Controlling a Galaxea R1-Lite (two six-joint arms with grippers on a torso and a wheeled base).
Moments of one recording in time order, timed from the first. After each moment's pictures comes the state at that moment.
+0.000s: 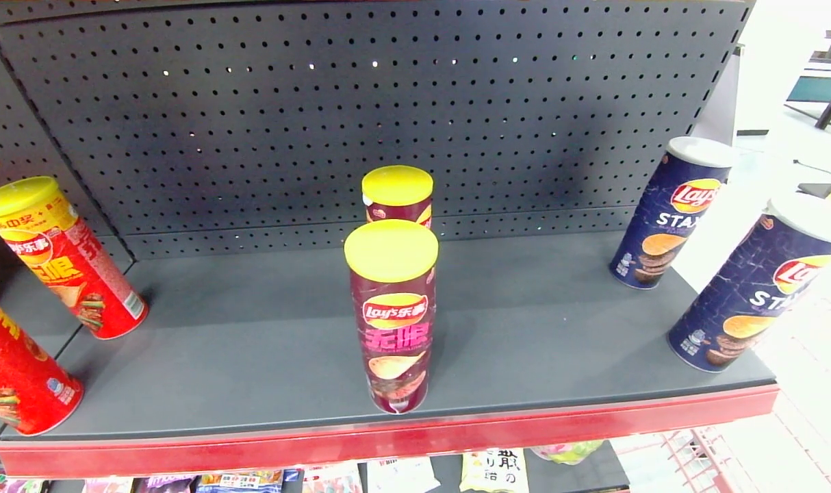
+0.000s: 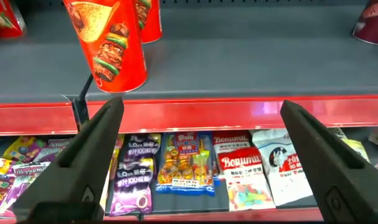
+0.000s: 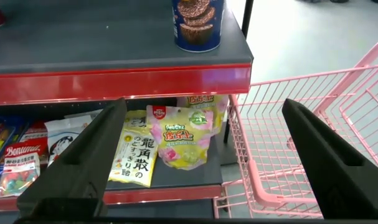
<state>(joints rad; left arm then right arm) 0.00 0.00 0.00 0.00 0.04 0.00 0.00 0.00 0.00 0.00 0.01 -0.01</state>
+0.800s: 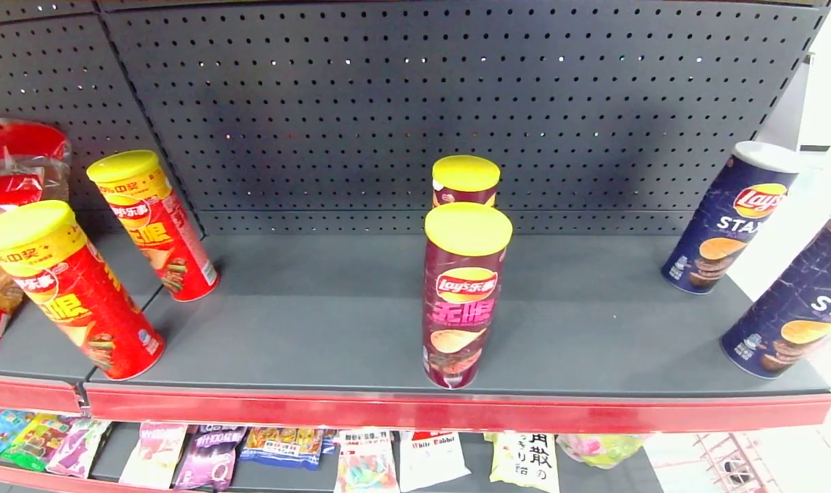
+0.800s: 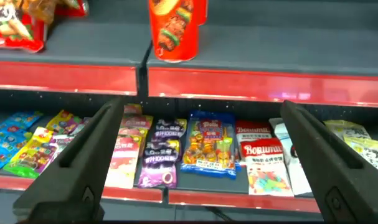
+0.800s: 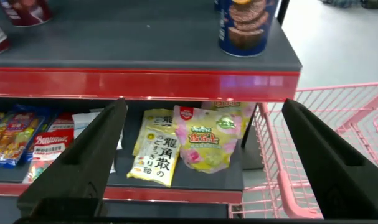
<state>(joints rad) 0.00 0.00 0.00 0.00 0.04 0.00 0.00 0.00 0.00 0.00 0.01 0.00</state>
